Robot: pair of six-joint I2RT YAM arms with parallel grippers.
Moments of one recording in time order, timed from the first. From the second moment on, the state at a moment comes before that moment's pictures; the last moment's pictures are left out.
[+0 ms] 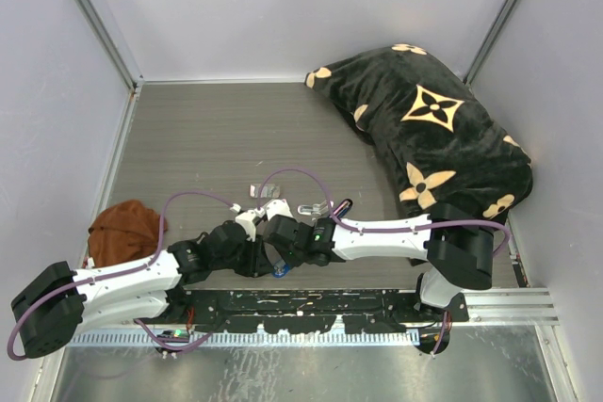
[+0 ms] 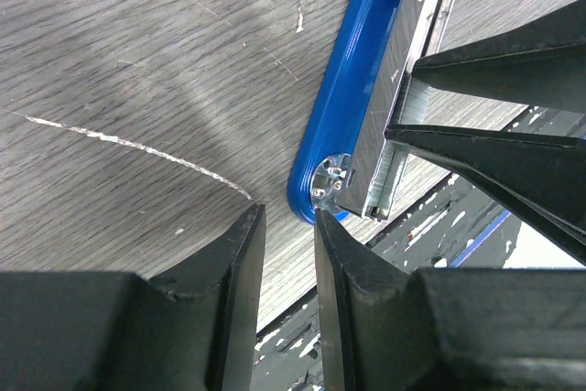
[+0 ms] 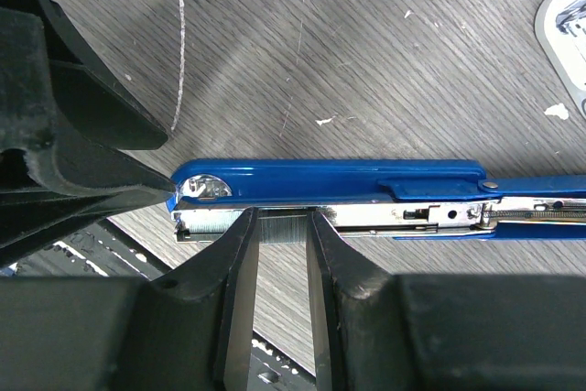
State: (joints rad) left arm -0.96 0.94 0.26 -0.09 0.09 -0.72; right arm 1.28 1.61 0.97 -0.39 0.25 0.48
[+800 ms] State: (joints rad) left arm -0.96 0.94 0.26 -0.09 0.09 -0.72; right arm 1.26 1.59 0.99 -0.41 0.27 0.45
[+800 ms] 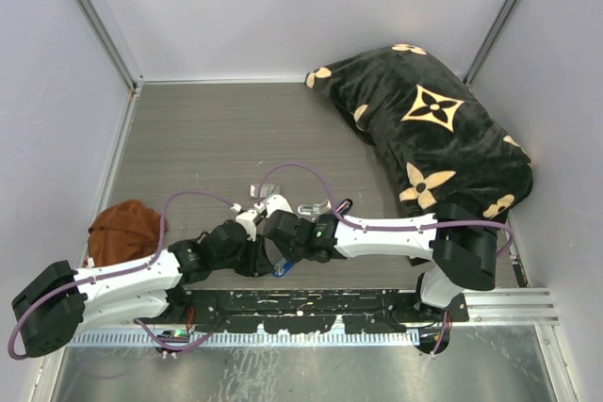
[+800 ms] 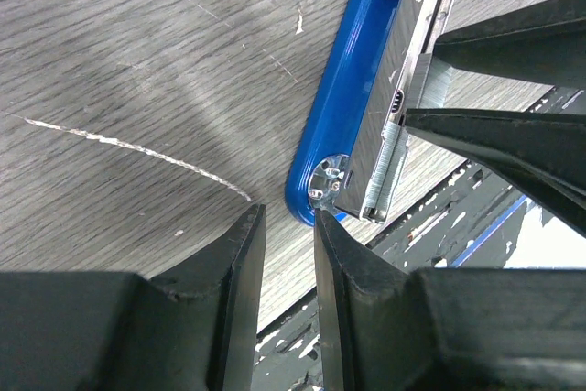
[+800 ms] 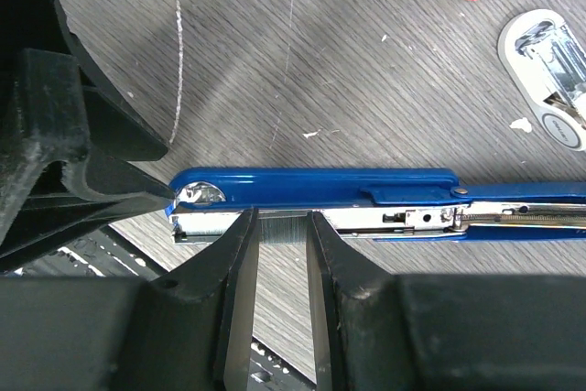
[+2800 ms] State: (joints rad) left arm -0.96 0.78 0.24 0.00 0.19 -0.52; right arm 1.11 1.44 0.90 -0.41 0.24 0.44
